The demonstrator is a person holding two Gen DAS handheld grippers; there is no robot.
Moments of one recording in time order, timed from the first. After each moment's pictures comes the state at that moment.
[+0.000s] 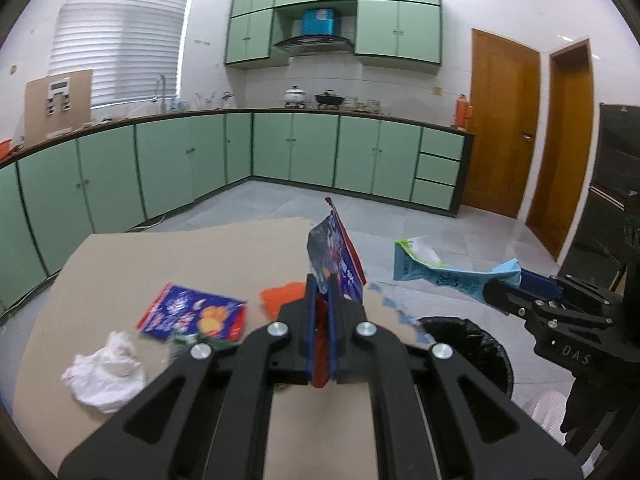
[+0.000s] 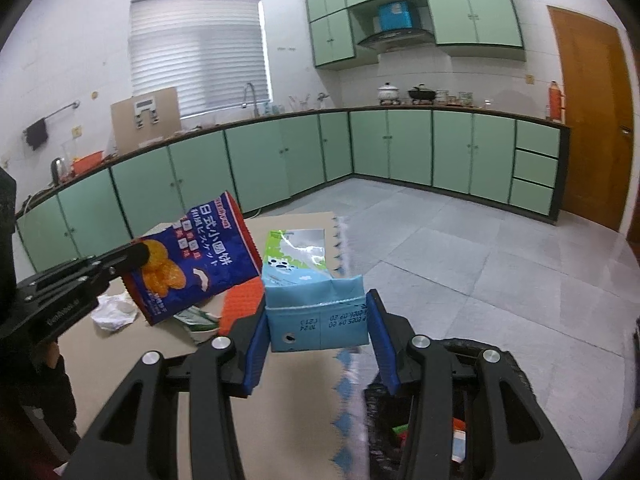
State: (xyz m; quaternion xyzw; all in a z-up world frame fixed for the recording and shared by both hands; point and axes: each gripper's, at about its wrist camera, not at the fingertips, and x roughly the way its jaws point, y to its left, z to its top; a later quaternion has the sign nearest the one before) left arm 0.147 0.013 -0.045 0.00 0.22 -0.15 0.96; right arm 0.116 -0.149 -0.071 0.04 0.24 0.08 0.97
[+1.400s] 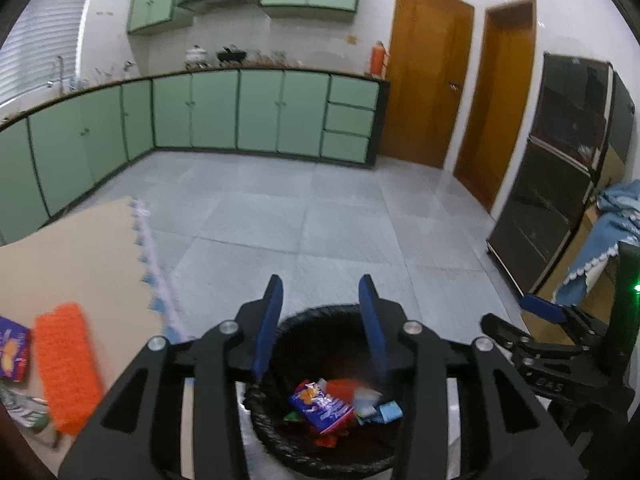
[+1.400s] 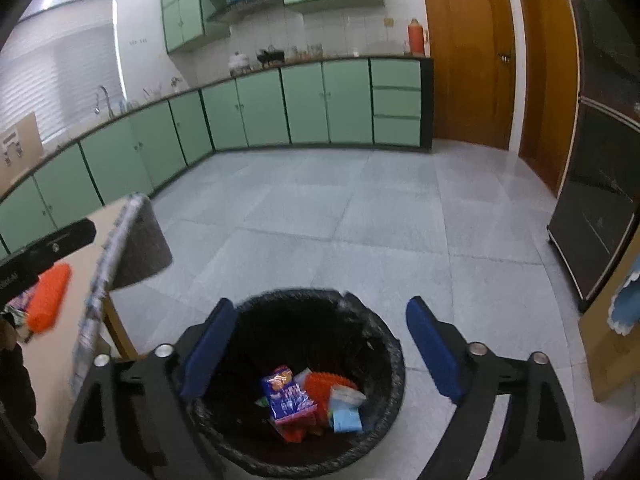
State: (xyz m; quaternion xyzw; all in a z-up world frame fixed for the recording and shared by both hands) left arm 0.223 -0.181 -0.106 0.02 0.28 -0.28 0.92; right arm 0.110 -0.347 -0.148 0.11 0.30 -0.14 0.94
